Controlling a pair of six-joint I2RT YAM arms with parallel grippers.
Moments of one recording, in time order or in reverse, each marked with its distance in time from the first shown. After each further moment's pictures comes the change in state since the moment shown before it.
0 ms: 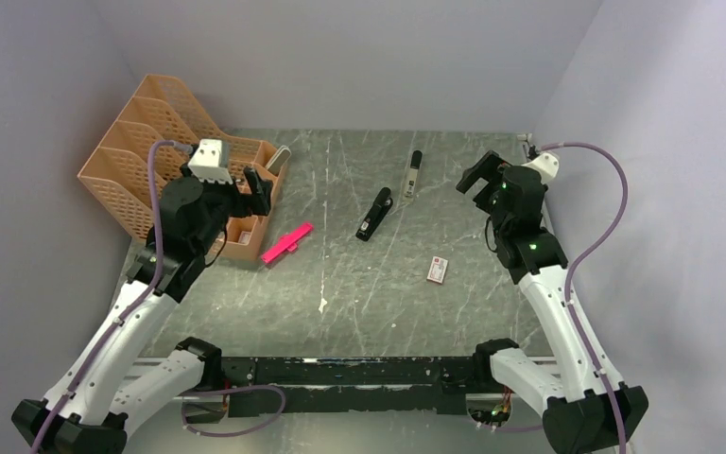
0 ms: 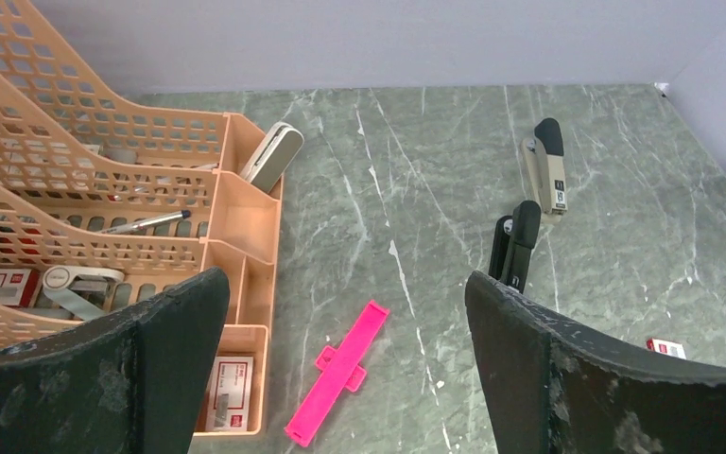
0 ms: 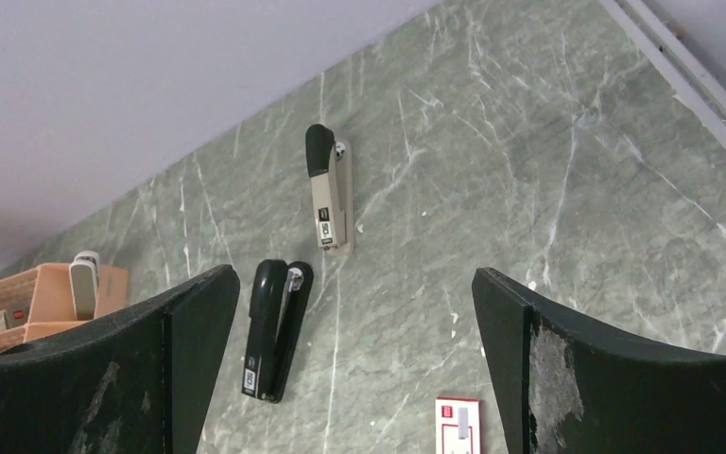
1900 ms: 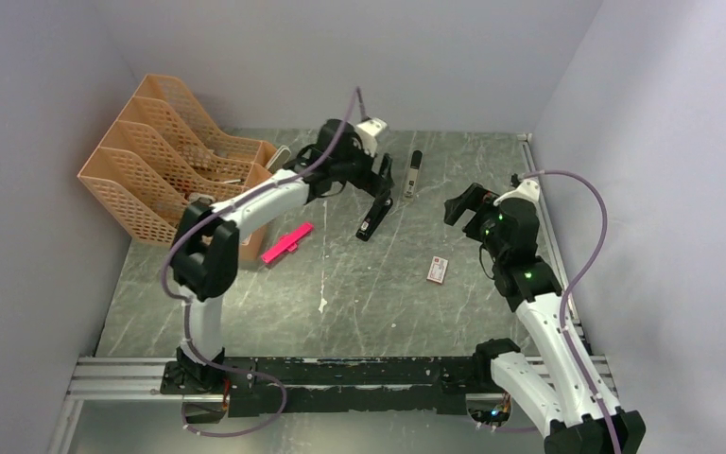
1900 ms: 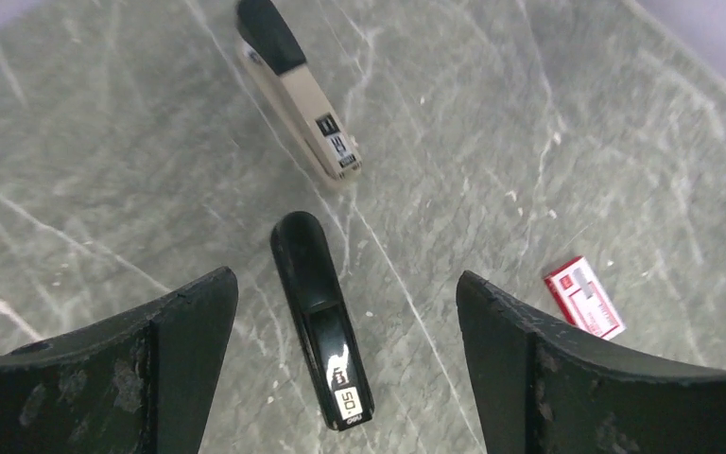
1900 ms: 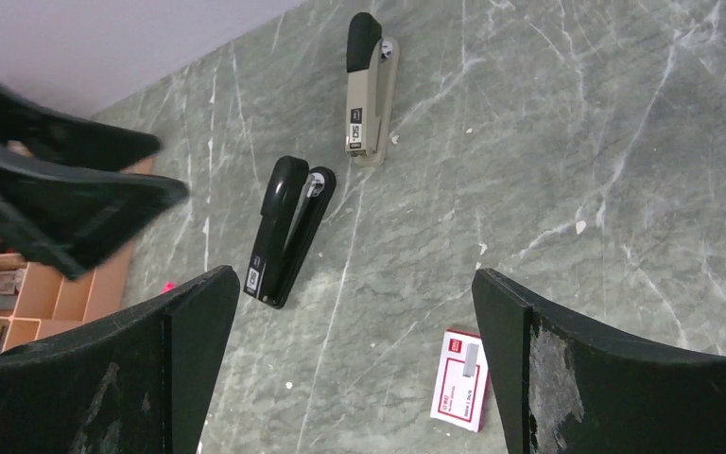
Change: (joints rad) left arm -0.220 1.070 0.667 0.125 0.453 0.111; right arm 0.000 -0.145 -0.244 0.065 -0.225 -0.028
